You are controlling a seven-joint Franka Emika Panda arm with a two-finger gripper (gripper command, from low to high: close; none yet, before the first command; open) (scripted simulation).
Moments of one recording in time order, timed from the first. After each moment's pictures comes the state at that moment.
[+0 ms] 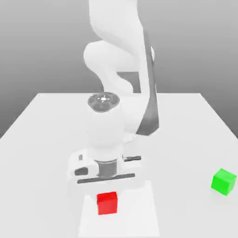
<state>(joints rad) 0.00 0.17 -0.07 -2.66 0.04 2.82 0.50</state>
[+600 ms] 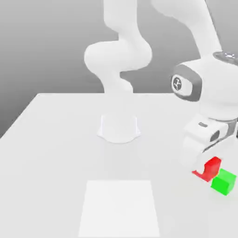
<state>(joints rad) 0.49 0.06 0.20 -2.57 -0.02 2.63 0.68</state>
